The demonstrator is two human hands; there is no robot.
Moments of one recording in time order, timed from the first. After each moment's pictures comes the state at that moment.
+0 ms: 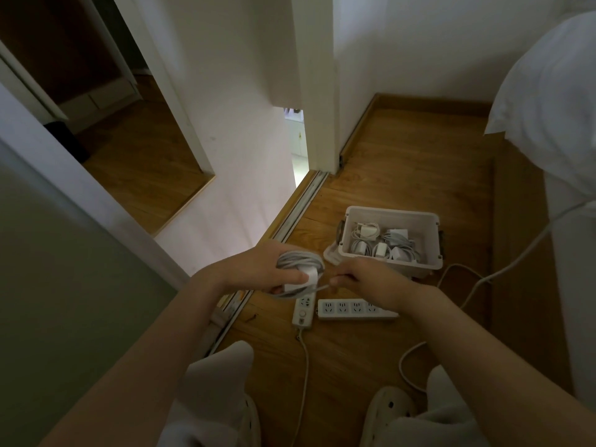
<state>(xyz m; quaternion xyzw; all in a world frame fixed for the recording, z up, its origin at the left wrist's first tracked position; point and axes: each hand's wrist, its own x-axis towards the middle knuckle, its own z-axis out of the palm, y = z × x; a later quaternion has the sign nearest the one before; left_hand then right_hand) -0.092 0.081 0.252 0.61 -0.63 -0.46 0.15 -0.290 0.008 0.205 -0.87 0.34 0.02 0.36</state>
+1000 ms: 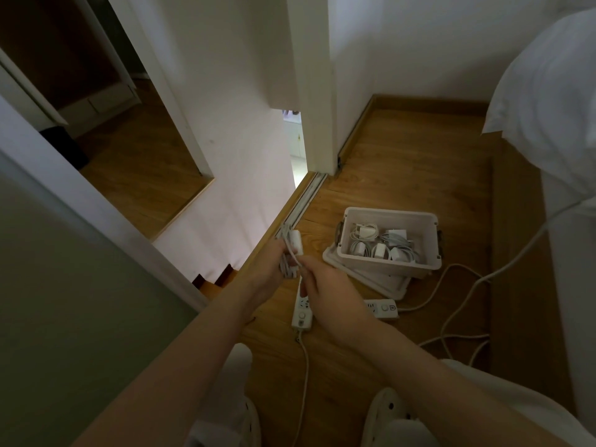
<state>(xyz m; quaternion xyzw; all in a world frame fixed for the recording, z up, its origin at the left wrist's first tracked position) -0.122 0.054 0.213 0.66 -0.20 -0.52 0.50 -0.245 0.062 0.211 -0.81 0.38 -0.21 0.39</state>
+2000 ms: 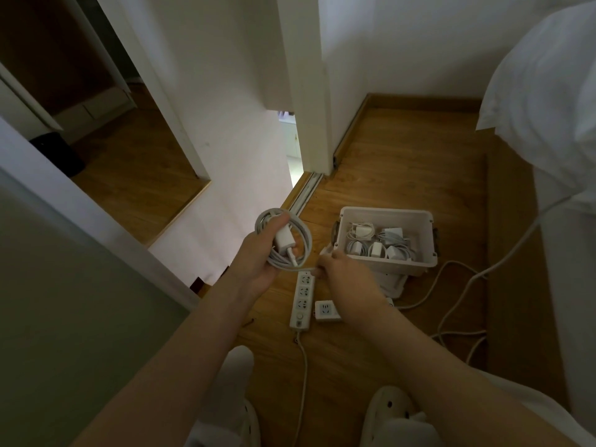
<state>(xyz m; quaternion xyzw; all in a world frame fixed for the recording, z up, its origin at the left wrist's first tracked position) -0.124 0.057 0.242 0.53 -0.16 -0.57 0.60 -0.266 0.031 0.199 -0.88 0.43 -0.09 0.19</state>
